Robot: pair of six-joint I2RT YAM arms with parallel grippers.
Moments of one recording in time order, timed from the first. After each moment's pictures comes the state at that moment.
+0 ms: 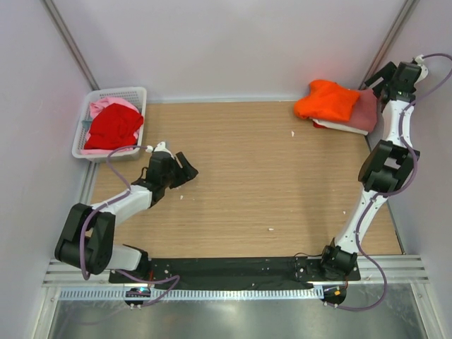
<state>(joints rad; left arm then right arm) -0.33 1.37 0.61 0.13 0.03 -0.72 -0.42 2.26 2.18 -0.35 -0.01 0.51</state>
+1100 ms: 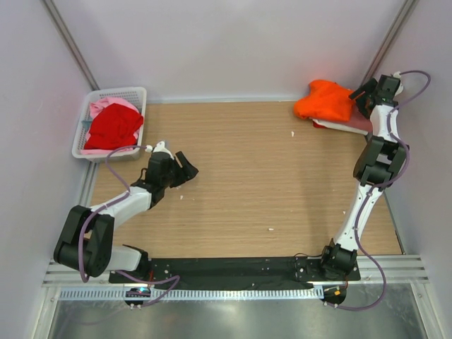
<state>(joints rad) -0.33 1.35 0.59 0.17 0.03 -0.72 -0.38 2.40 2.18 -0.36 -0.10 0.60</state>
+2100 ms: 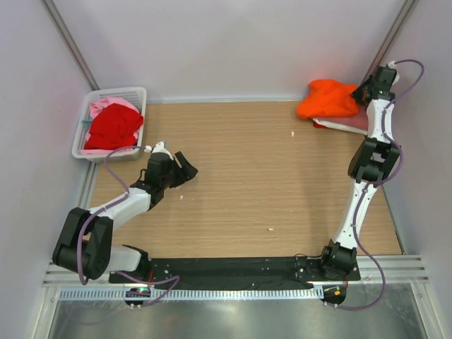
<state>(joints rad) -0.33 1.33 0.58 0.17 0.03 -0.72 -0.34 2.52 2.45 -0.48 -0.10 0.55</state>
